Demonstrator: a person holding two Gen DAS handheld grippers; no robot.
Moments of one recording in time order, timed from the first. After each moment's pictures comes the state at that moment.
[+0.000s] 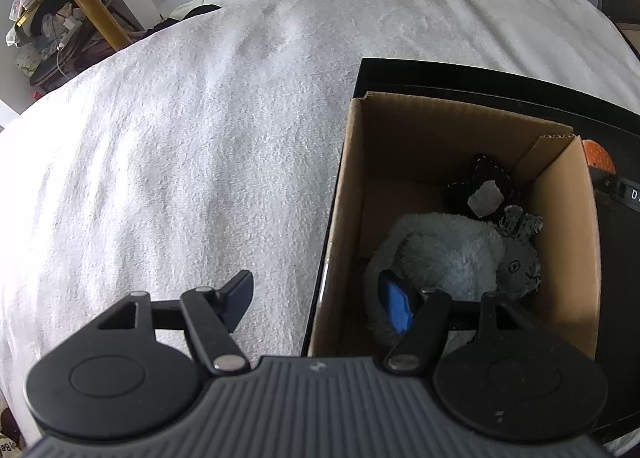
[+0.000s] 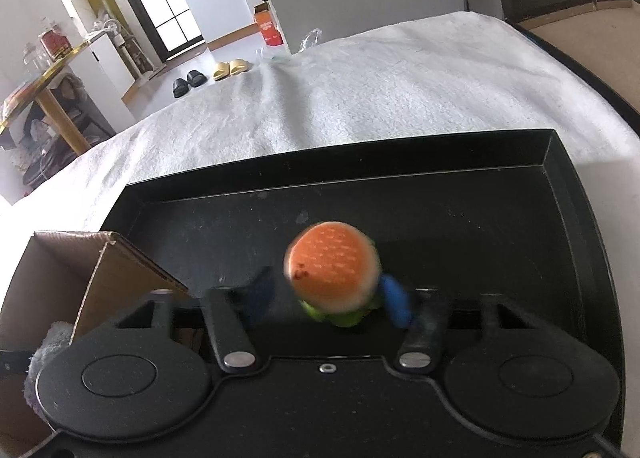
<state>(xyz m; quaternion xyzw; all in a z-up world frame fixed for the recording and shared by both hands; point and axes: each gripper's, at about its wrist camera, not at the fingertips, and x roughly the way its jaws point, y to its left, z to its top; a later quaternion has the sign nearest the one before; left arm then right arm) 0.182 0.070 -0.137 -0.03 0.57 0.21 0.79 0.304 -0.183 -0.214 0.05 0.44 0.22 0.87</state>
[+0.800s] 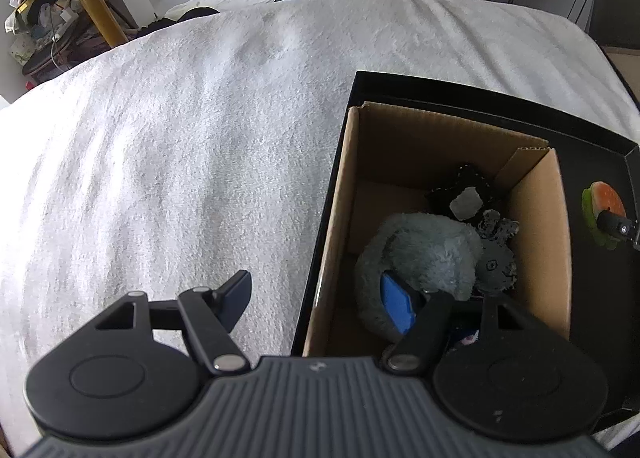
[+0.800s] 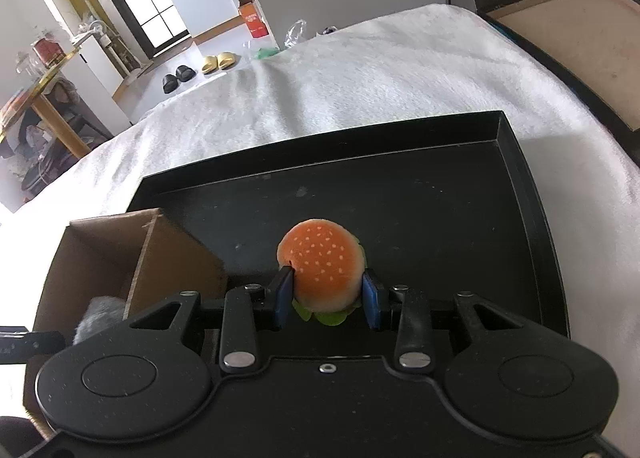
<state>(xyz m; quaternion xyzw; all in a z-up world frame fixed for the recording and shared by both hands) 0.168 0.074 -0.123 -0.06 0.56 0.20 0.80 0.267 -0.203 -0.175 0.06 0.46 0.20 0.86</state>
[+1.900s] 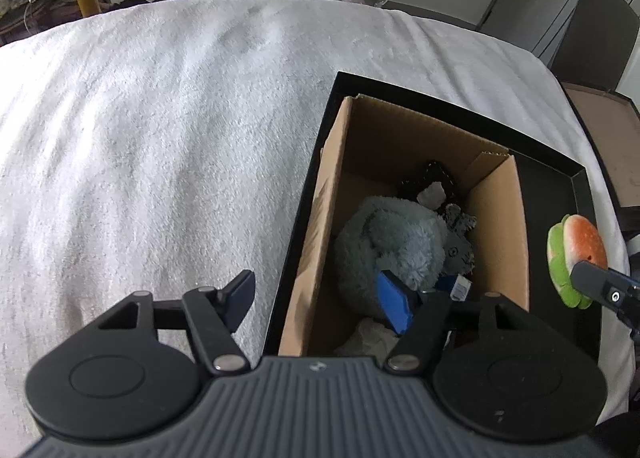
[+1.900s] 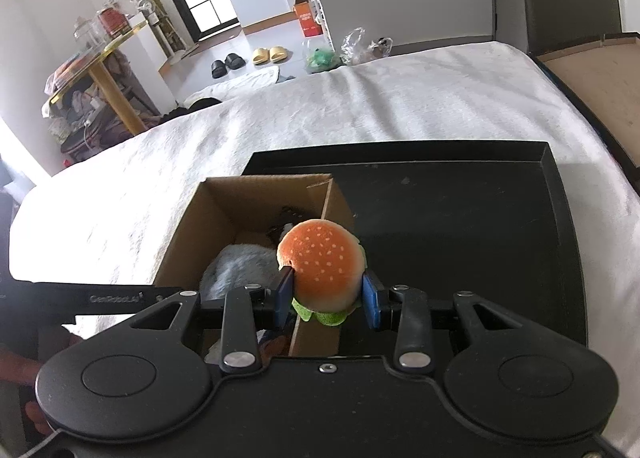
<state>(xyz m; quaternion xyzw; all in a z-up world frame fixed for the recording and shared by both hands) 0.129 0.098 -0.119 -0.16 0.53 0.13 0.82 0.180 -0.150 -0.099 0.02 0.45 0.25 0.86</state>
